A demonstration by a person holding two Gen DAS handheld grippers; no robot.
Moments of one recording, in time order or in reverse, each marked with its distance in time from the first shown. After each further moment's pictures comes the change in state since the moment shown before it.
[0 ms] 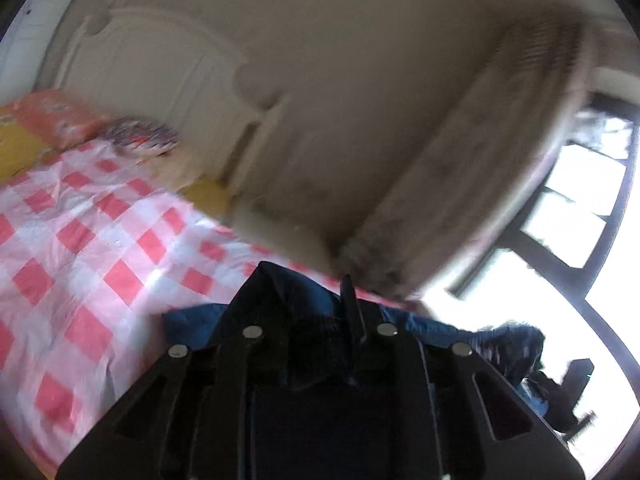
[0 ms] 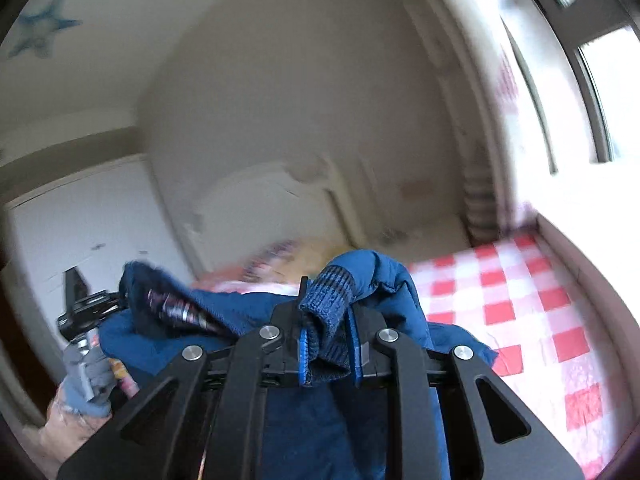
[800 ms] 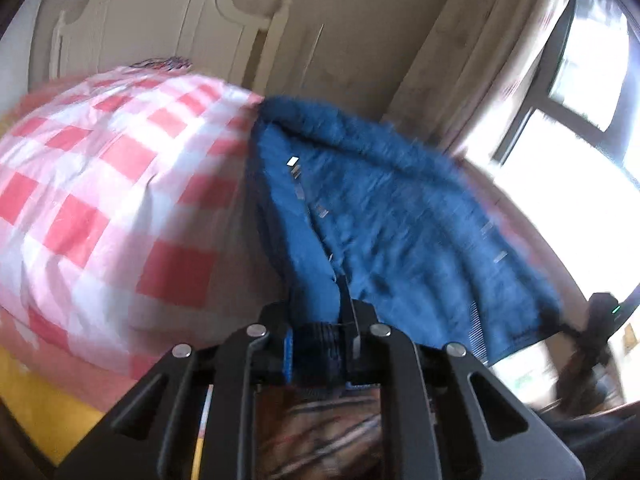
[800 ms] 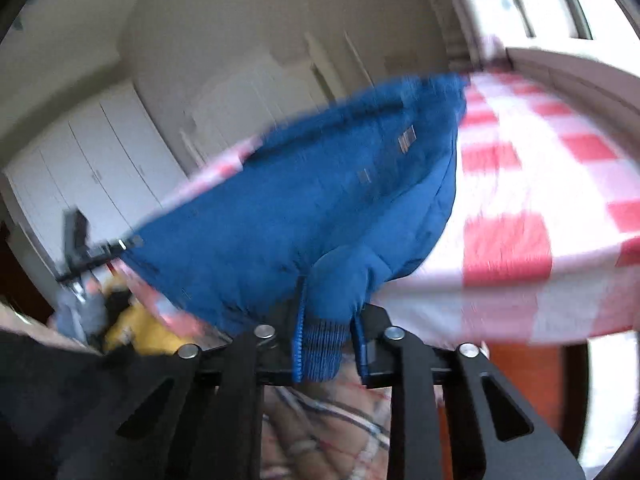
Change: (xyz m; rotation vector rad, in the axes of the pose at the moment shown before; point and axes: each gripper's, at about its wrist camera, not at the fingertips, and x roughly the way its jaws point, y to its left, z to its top) left arm -0.060 0.053 -0.208 0.189 0.239 0.050; right arm -0.087 -0.036 -0.224 0.050 0.274 0.081
